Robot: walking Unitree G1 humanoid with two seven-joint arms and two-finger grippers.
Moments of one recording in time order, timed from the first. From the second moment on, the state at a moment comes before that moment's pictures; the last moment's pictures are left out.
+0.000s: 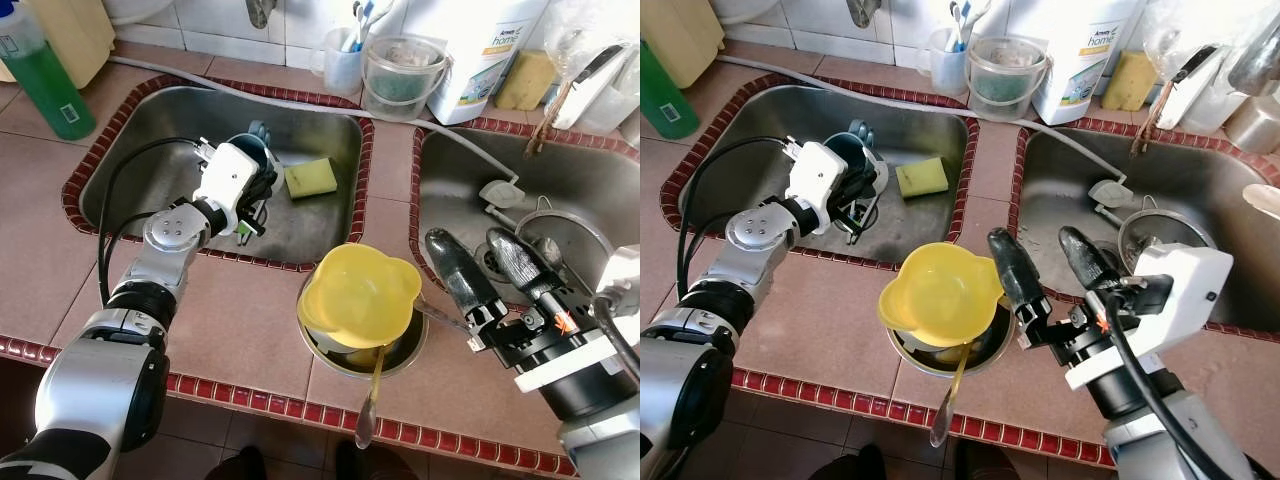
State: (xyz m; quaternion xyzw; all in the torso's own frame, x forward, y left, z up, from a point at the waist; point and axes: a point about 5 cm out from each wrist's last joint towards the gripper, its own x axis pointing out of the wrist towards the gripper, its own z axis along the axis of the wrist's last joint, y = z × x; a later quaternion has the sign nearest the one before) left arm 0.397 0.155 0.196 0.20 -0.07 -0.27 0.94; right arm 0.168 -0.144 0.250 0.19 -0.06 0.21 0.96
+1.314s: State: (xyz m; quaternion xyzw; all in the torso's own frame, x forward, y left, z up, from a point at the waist) left arm 0.397 0.161 0.210 0.12 -0.11 -0.24 0.96; right arm 0.191 -0.139 0.251 0.13 -0.09 0.17 0.97
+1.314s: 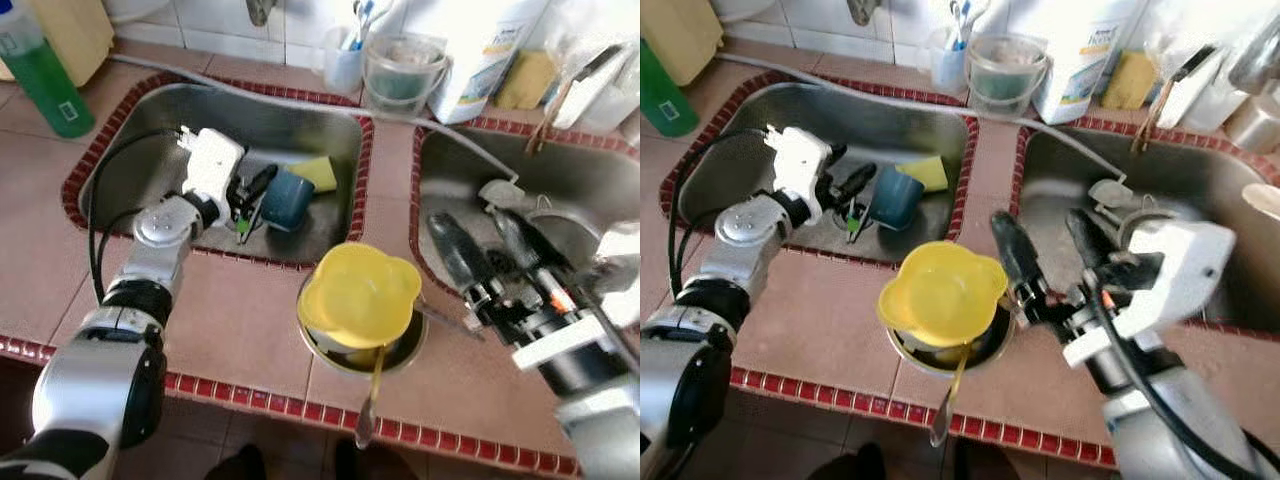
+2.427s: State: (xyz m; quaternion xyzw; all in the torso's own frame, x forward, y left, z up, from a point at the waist) left arm 0.346 0.153 0.202 -0.04 -0.18 -0.10 0.98; right arm 0.278 -0.129 0.211 0.00 -0.21 0.06 0.98
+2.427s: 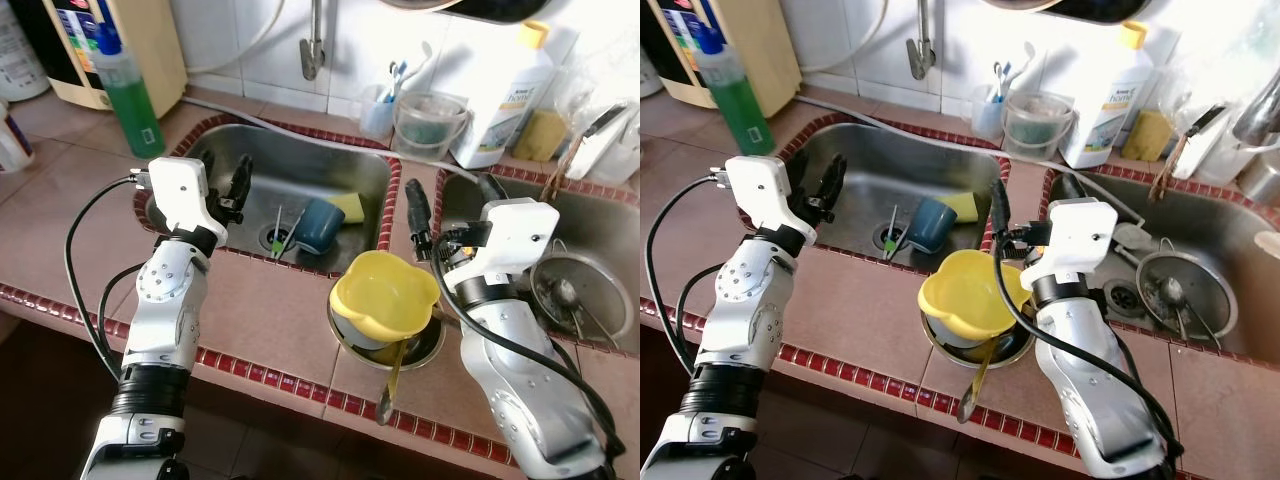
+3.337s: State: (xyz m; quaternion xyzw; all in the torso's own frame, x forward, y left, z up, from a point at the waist) left arm 0.325 0.155 0.174 -0.03 -0.16 -0.05 0.98; right arm 0.295 -0.127 0.180 -0.04 -0.25 0.05 0.96
